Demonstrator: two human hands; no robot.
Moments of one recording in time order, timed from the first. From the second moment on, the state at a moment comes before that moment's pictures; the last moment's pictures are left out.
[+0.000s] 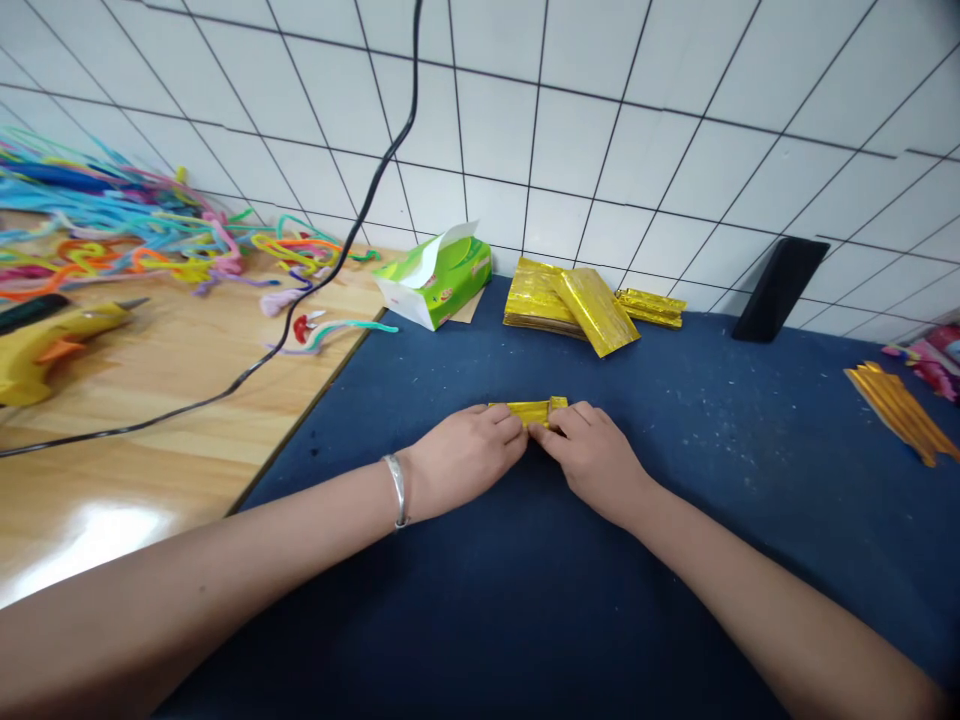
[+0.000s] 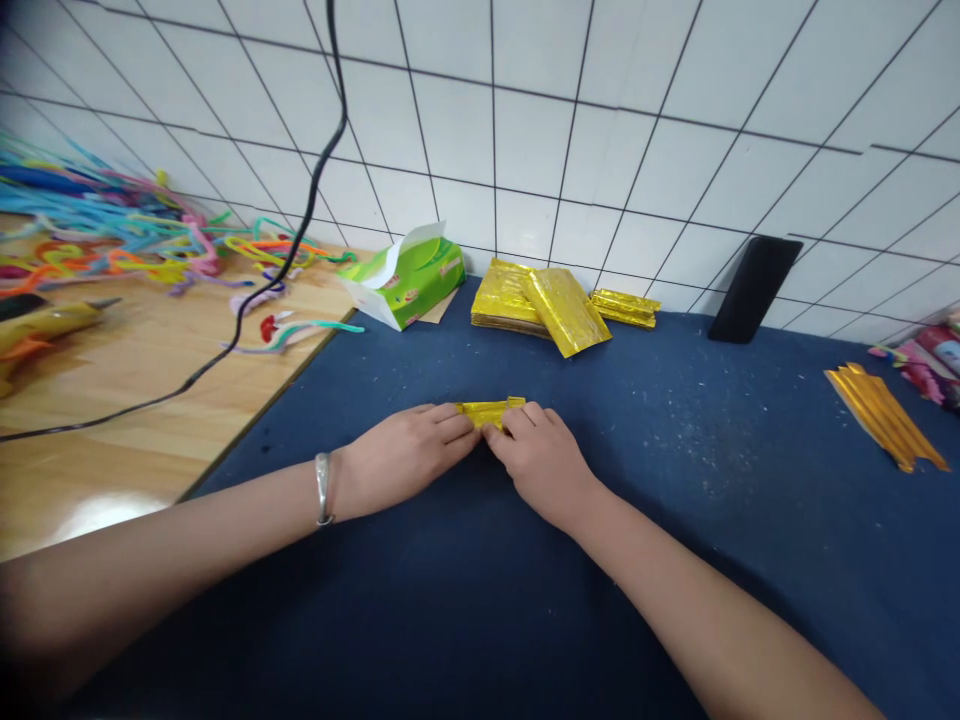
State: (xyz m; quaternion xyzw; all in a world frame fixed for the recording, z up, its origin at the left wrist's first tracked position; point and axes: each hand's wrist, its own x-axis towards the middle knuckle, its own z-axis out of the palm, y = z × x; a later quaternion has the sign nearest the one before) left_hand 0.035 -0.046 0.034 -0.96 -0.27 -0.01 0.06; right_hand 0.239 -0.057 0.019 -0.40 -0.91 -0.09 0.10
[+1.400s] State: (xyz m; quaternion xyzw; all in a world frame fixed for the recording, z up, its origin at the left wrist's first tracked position) left_hand 0.024 -0.030 0.024 -0.94 -0.32 -0.11 -0.07; right_hand 0.241 -0.070 0.017 -0.34 -0.90 0.05 0.27
